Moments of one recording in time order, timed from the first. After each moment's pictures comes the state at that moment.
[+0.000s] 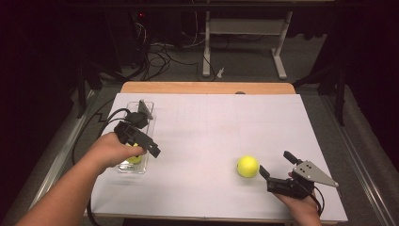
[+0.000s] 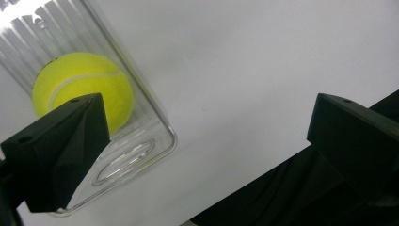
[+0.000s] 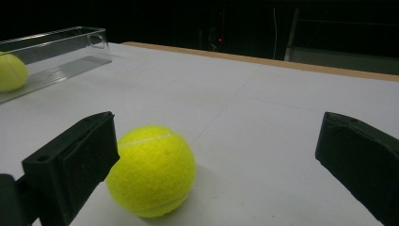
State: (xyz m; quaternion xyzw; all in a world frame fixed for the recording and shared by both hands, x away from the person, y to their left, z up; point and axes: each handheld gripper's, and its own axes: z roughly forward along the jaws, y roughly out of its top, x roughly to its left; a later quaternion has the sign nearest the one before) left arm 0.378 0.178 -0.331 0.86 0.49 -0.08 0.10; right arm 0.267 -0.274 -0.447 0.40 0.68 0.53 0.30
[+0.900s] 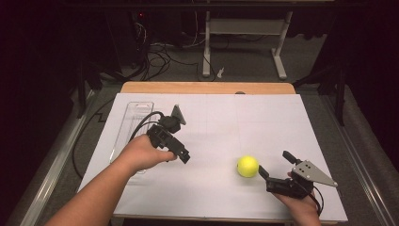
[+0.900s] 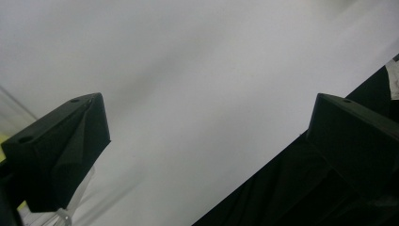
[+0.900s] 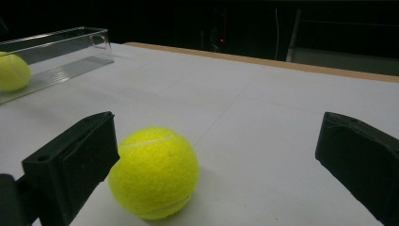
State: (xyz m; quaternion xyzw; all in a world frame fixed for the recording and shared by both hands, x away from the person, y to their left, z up) left arm 0.373 0.098 -0.334 0.89 0.43 -0.10 0.11; right arm 0.267 -0.272 -0.447 0.40 0.68 0.53 0.30
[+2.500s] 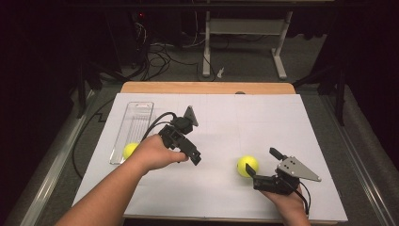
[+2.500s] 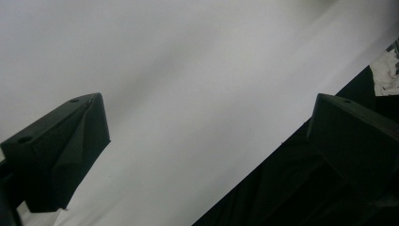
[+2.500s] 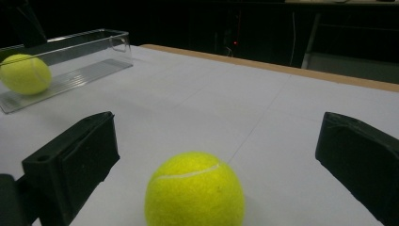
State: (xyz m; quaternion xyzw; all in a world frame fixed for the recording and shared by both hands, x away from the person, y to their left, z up) left arm 0.375 0.072 -0.337 0.90 0.42 -0.11 0.10; right arm 0.275 -0.239 -0.443 0.38 0.69 0.54 0.29
